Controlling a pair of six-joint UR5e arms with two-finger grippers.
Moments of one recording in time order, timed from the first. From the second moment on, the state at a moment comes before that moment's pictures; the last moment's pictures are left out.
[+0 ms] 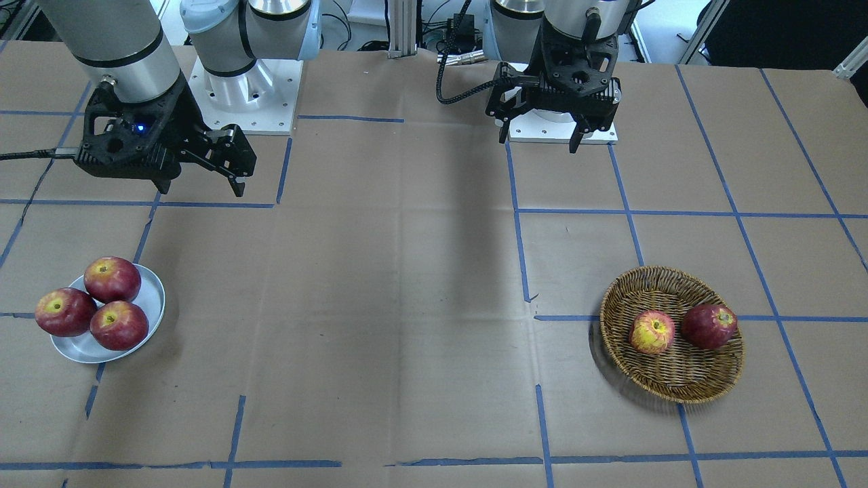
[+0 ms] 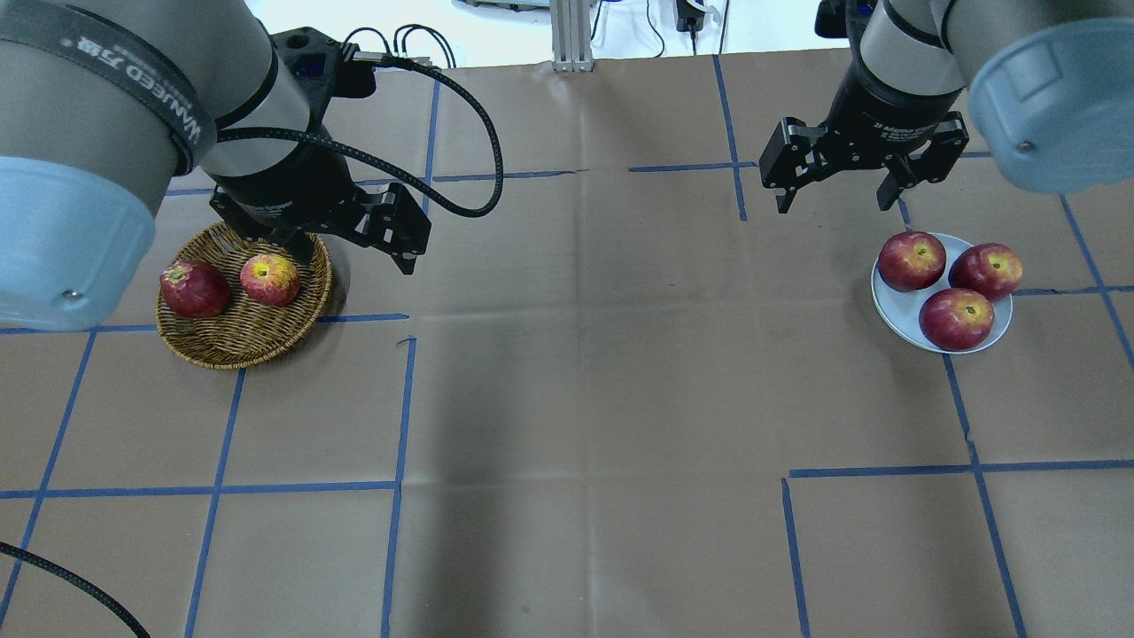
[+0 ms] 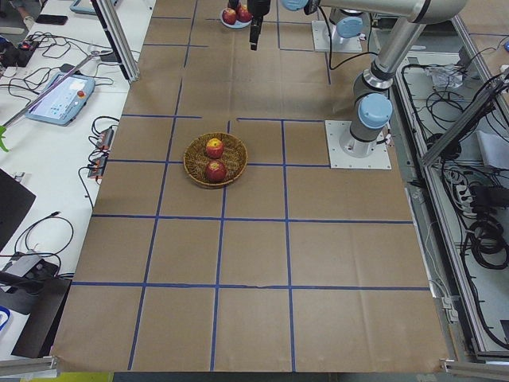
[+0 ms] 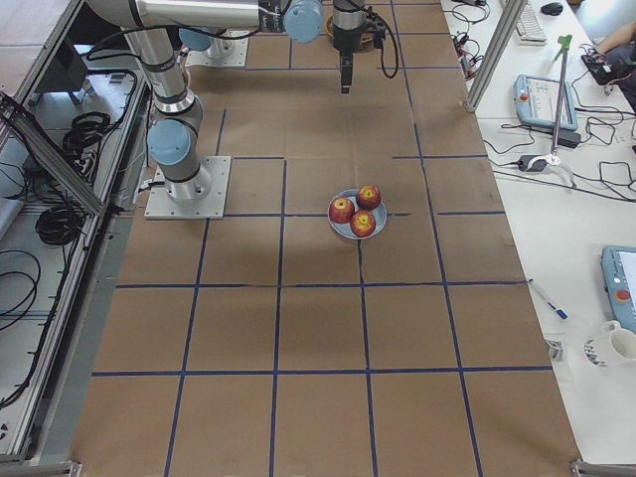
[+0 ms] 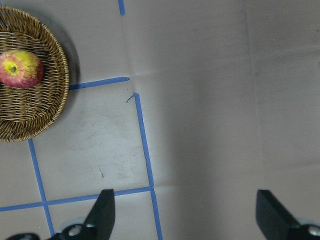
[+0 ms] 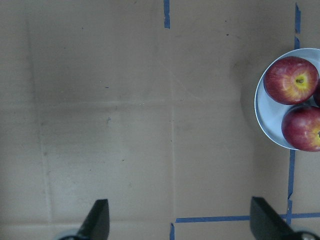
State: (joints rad) left arm -1.70 -1.48 -1.64 -1.54 1.57 0.02; right arm 1.57 -1.56 1.61 -1.65 -1.57 0.03
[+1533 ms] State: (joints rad) left arm -1.70 -1.44 -1.63 -1.61 1.57 0.02; right arm 1.57 -1.56 1.61 -1.65 -1.57 0.03
